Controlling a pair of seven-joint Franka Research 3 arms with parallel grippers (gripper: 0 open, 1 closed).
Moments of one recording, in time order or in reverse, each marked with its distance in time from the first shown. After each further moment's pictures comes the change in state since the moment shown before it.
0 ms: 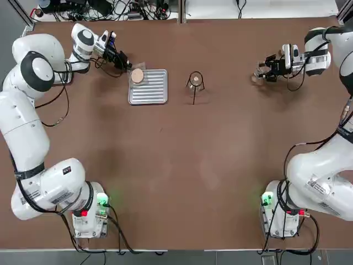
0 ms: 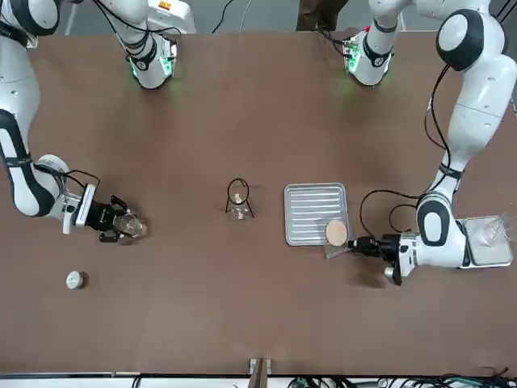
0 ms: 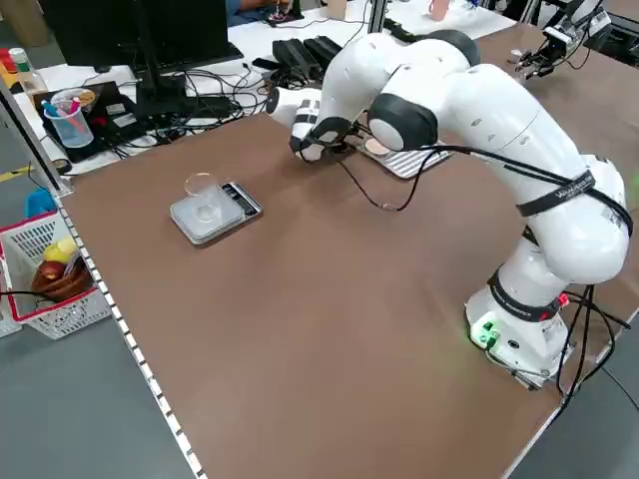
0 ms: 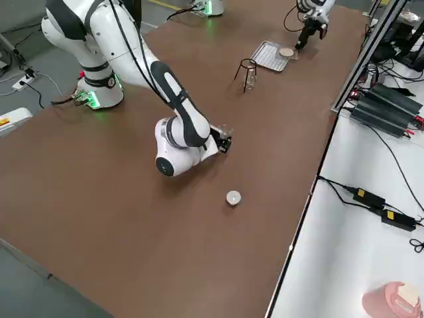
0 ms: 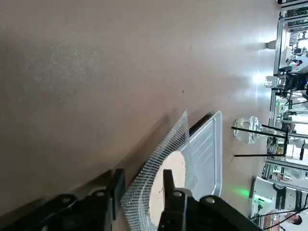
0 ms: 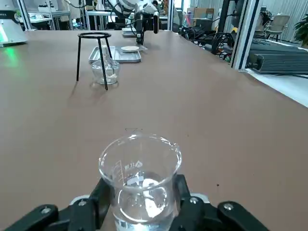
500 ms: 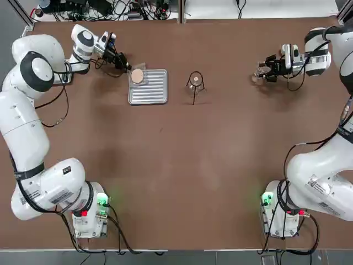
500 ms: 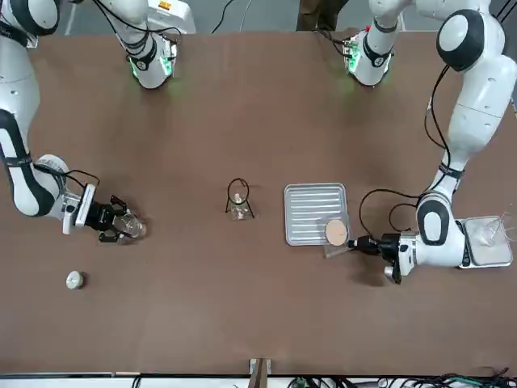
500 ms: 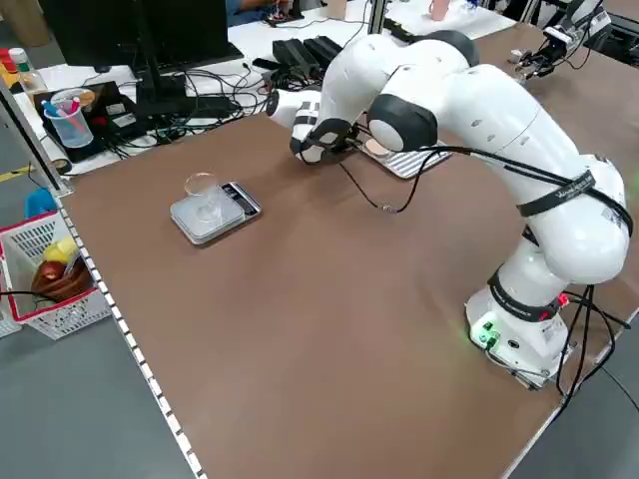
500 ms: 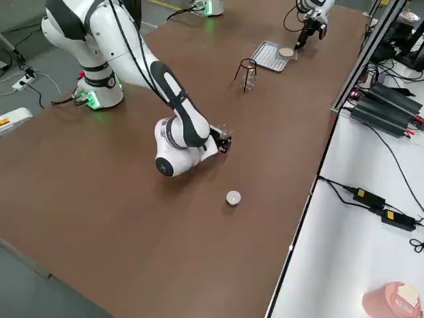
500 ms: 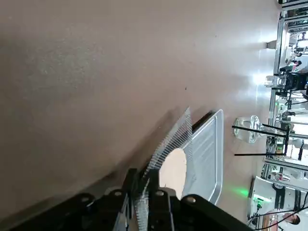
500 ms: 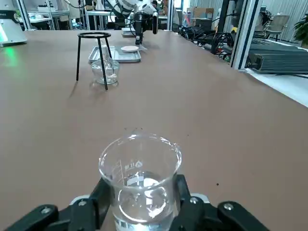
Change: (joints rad) left arm 0.007 0.000 0.000 -0.007 0.000 -0.001 0.000; right arm -0.001 0.000 0.000 0.000 0.000 0.000 0.000
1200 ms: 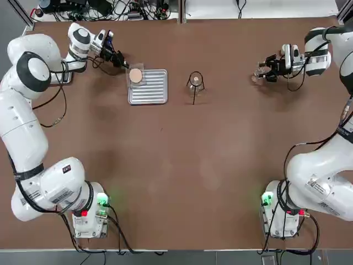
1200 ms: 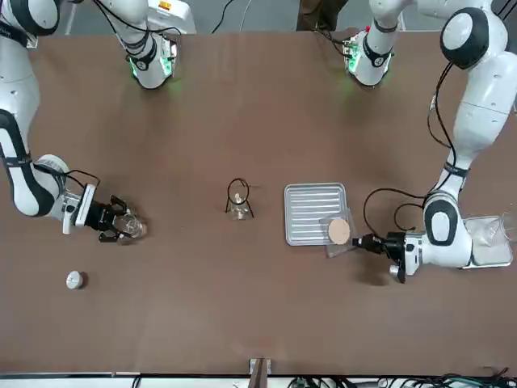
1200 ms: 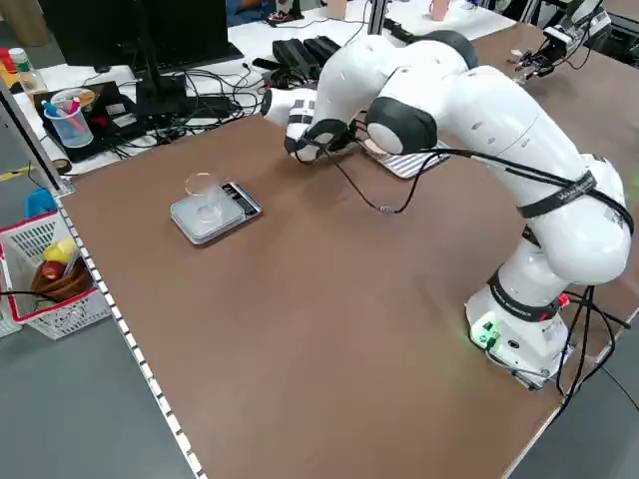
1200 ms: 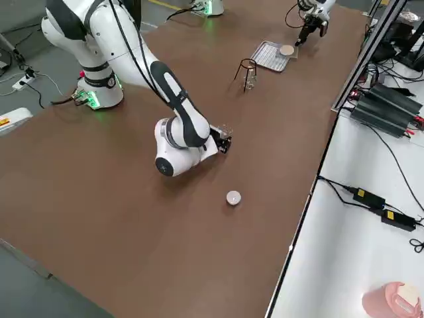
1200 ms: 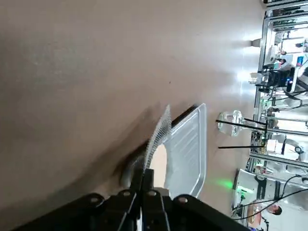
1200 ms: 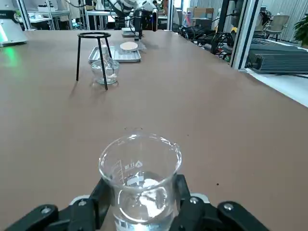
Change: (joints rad) left arm 0.048 -0.004 -0.041 0.017 -0.001 -0.085 -0.034; right arm 0.000 0.000 0.000 0.000 0.000 0.000 0.000
